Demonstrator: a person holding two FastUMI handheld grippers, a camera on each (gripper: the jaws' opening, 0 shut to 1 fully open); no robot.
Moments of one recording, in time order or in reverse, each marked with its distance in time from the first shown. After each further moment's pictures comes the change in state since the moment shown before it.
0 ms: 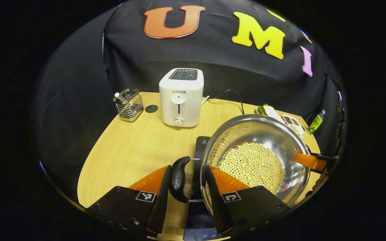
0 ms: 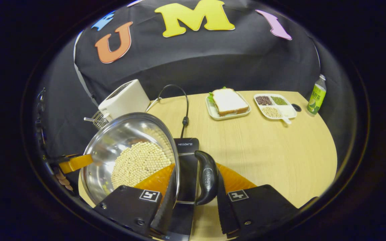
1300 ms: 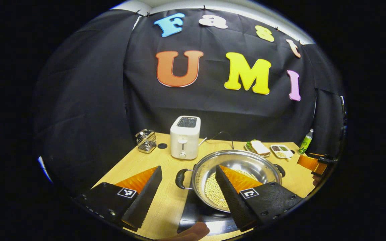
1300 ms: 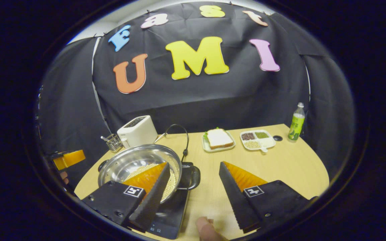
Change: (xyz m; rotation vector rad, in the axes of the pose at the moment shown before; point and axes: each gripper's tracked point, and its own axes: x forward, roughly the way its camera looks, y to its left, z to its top) left arm -0.151 -0.023 0.034 -0.005 -0.428 0.061; right arm -0.143 -0.019 0.032 -0.081 -0.426 0.009
